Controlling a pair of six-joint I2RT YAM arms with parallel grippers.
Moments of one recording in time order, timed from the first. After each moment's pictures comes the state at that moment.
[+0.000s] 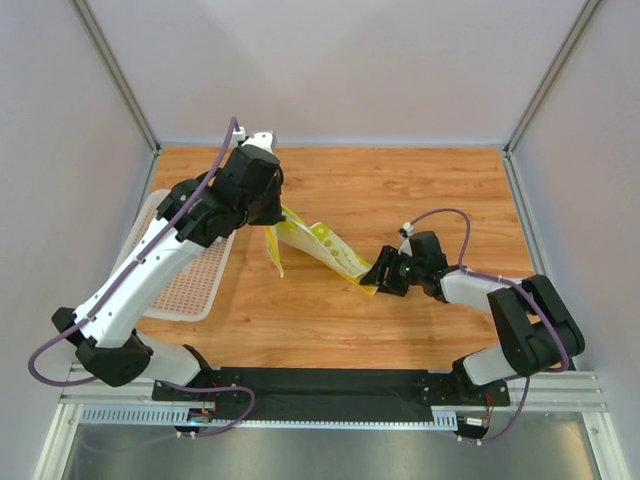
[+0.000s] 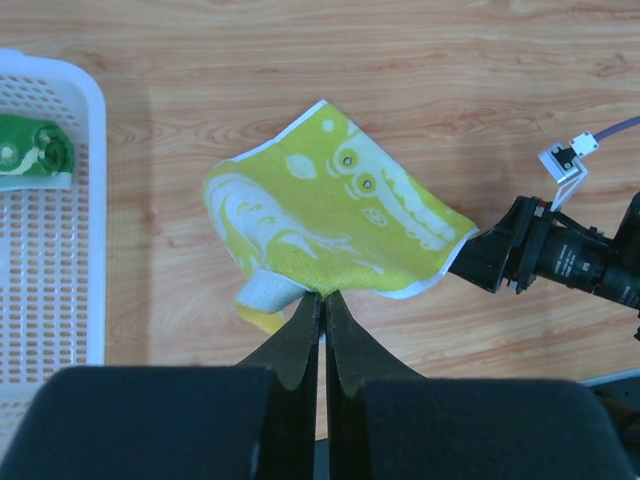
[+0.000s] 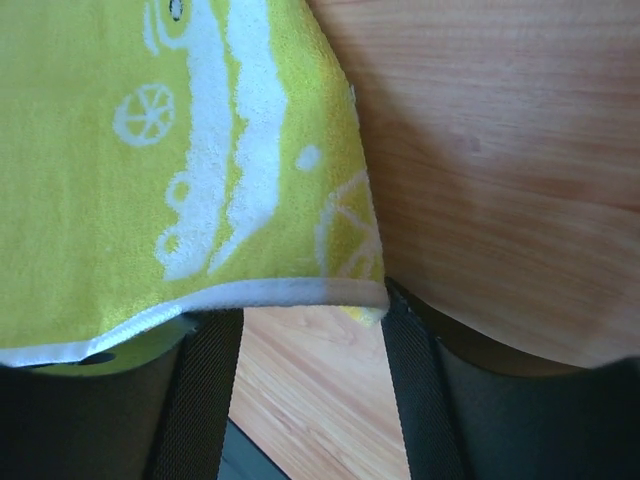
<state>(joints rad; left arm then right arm) -0.77 1.39 1.78 -1.12 -0.35 -0.57 0.36 1.46 0.52 0.12 -0.46 0.73</state>
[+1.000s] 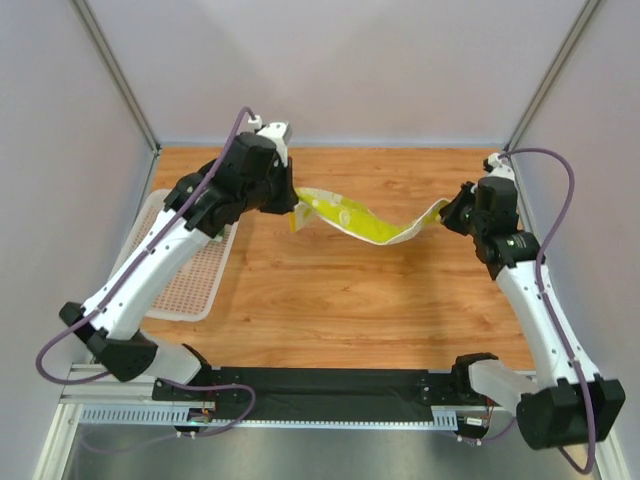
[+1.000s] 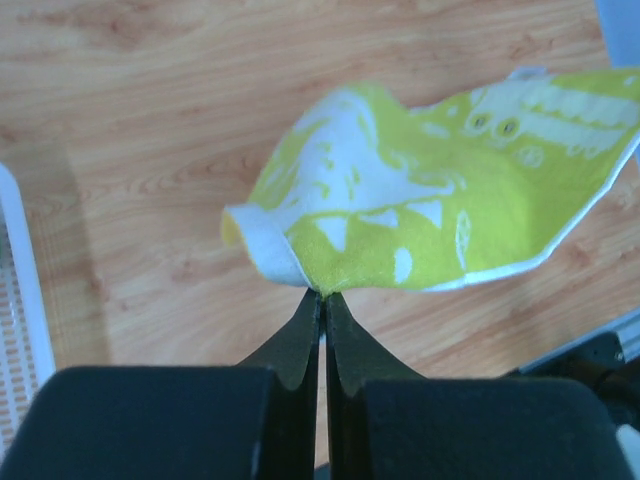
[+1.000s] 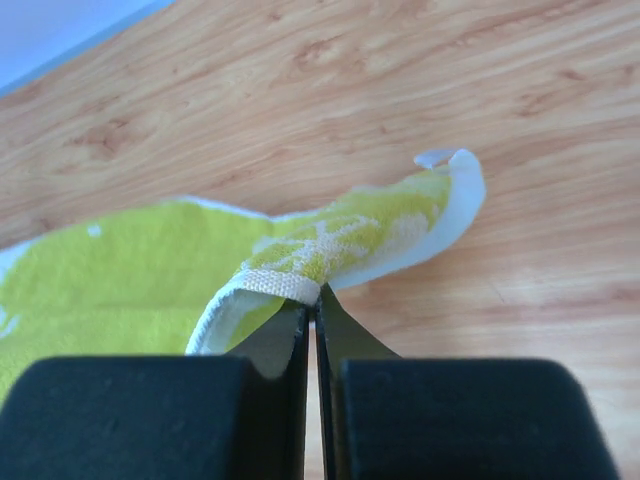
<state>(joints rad) -0.69 1.50 1.87 -0.98 -0.12 -0.43 0.12 1.14 1.06 -0.47 0.00 0.50</state>
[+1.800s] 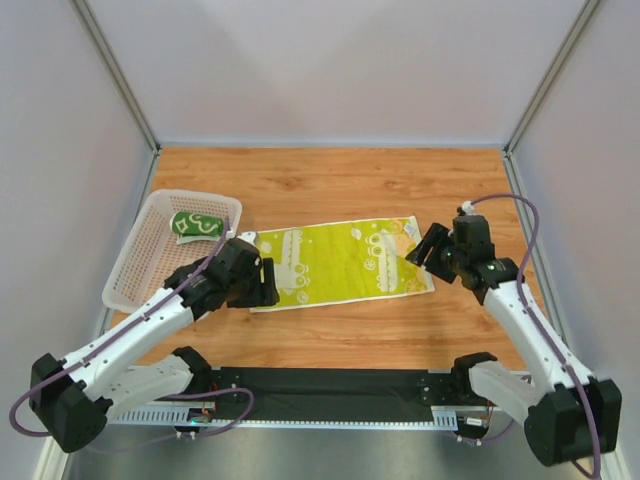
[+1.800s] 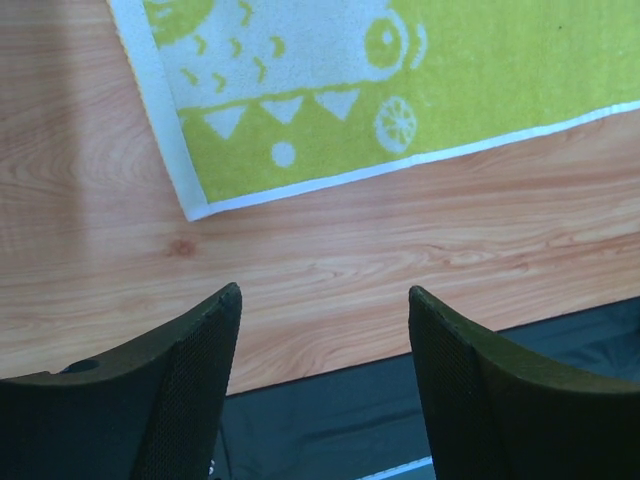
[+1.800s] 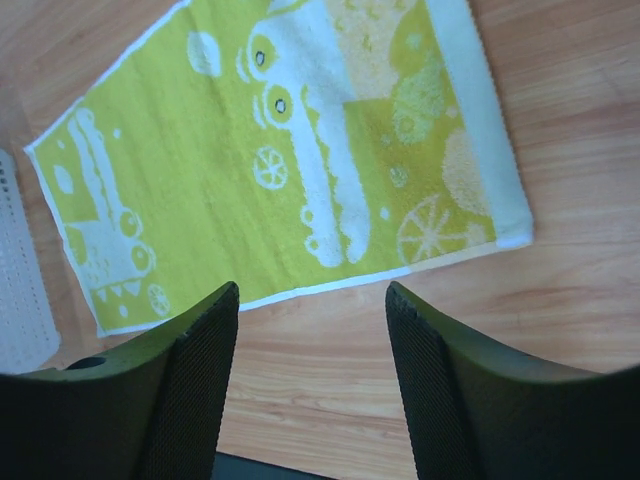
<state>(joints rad) -0.69 0.95 0.77 -0.79 -0.07 -0.68 0.21 0.93 0.75 -0.58 -0.07 0.68</state>
